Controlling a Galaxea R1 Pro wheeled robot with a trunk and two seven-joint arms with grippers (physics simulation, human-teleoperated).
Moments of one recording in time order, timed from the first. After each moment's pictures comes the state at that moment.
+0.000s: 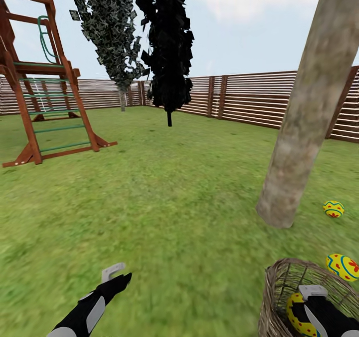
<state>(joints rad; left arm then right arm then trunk) -0.52 0.01 0.25 -0.37 0.15 0.04 -0.12 -0.52 -0.33 0.08 -0.34 -0.07 0.40 -0.07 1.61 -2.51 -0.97</state>
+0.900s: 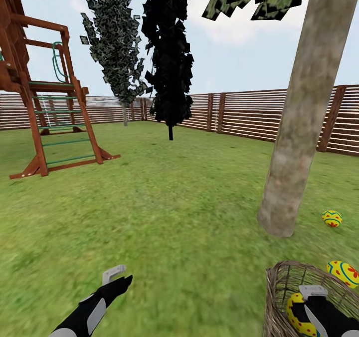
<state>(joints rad) -0.52 0.00 0.25 -0.35 0.14 0.04 -0.13 -0.52 -0.33 0.08 -0.34 -0.07 0.39 -0.06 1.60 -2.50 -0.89</state>
